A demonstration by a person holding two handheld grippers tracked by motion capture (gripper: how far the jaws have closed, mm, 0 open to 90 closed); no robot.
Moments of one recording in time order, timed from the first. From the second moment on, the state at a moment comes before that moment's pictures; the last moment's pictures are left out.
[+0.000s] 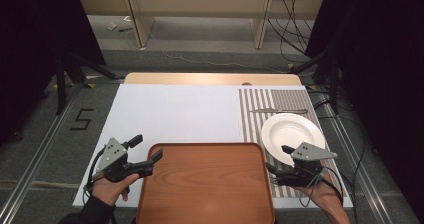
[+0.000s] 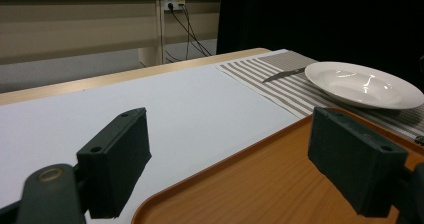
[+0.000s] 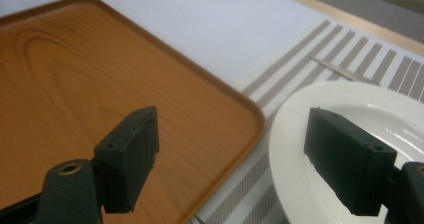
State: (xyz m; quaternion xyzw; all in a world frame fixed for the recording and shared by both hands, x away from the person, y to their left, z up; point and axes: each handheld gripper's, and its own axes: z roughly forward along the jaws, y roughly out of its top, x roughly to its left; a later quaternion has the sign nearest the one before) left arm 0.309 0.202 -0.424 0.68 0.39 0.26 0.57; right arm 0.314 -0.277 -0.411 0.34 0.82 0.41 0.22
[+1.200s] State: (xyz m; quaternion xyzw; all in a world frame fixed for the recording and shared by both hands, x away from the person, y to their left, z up) left arm 0.309 0.202 -0.424 0.68 0.39 0.26 0.57; right arm 0.319 -0.308 -0.421 0.36 0.88 0.28 0.16
